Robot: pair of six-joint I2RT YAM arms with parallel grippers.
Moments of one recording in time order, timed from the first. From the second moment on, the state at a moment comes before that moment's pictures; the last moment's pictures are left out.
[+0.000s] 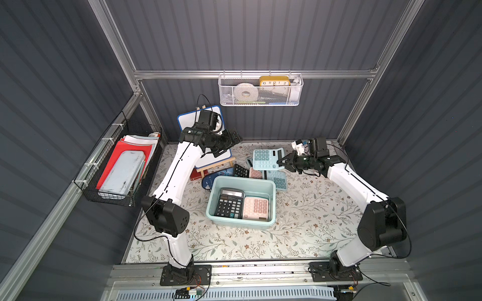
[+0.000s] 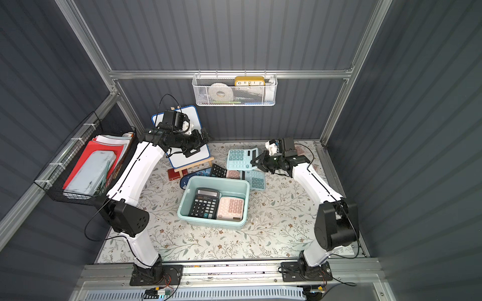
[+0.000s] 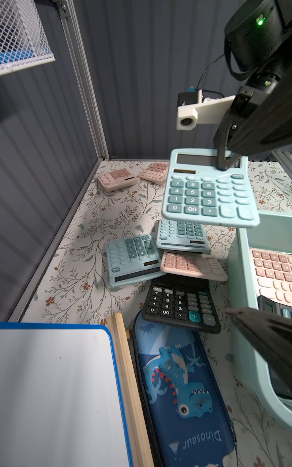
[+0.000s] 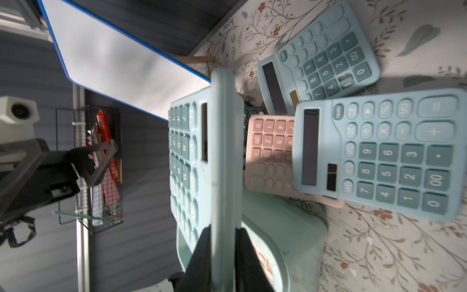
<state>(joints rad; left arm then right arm) -0.34 1.84 2.07 -1.02 0.36 -0.64 0.22 1.59 1.32 -0.47 -0.71 0.71</state>
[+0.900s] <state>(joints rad) -0.33 1.78 1.93 -1.02 0.33 -0.63 0.56 1.72 1.67 -1.15 -0.40 -0.16</state>
